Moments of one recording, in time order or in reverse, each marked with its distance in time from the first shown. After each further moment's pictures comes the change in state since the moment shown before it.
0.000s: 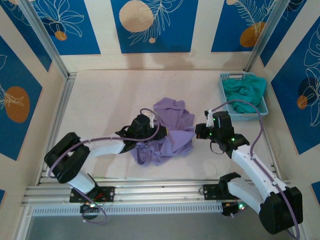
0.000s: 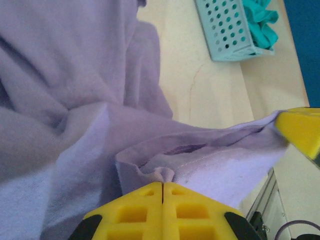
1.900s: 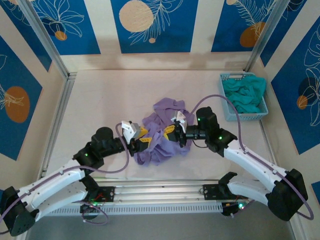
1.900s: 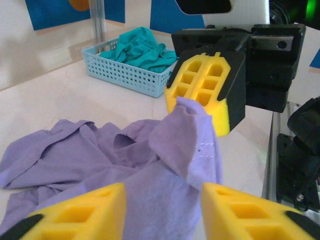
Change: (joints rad) left arm 0.022 -0.764 -0.231 -0.220 0.085 0.805; right arm 0.328 0.106 0.100 0.330 -0.498 -0.479
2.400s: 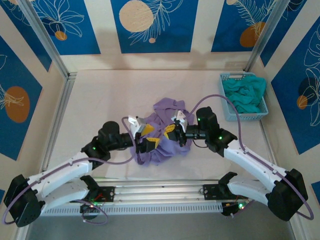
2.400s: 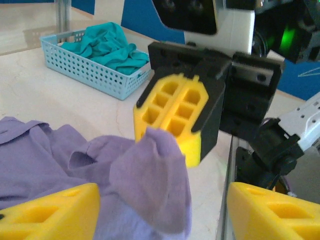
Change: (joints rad) left arm 0.010 0.180 0.077 0.107 0.151 -0.138; right arm 0.000 0.007 0.000 0.000 0.032 0.008
